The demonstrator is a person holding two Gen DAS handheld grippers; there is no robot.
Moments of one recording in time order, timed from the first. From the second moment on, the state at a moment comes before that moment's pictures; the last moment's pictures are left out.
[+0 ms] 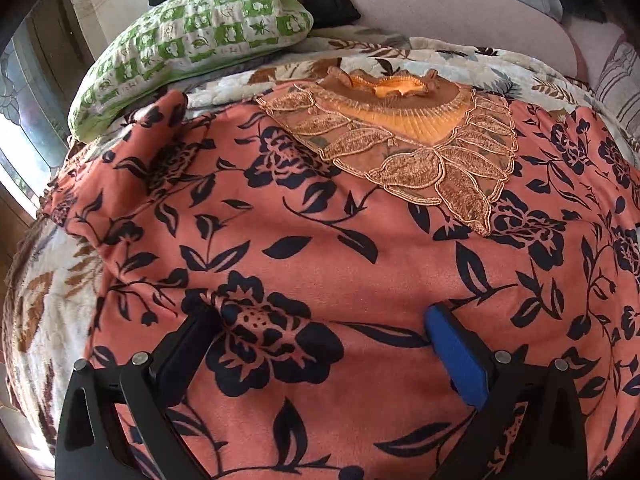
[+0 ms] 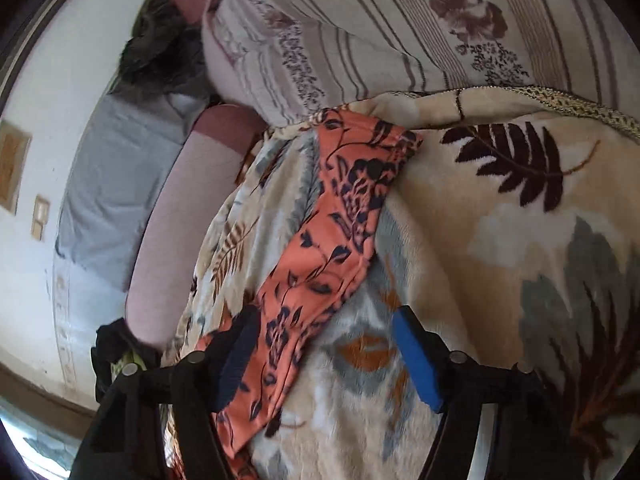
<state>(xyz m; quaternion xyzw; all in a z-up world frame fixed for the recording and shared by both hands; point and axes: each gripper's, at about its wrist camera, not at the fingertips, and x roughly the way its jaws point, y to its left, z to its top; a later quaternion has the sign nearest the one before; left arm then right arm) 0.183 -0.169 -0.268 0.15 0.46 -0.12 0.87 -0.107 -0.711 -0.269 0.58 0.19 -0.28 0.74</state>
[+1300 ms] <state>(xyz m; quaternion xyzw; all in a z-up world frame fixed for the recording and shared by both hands) 0.237 0.036 -0.175 0.00 0.34 0.11 0.93 0.279 -0.225 -0.221 0.40 0.42 0.09 0.81</state>
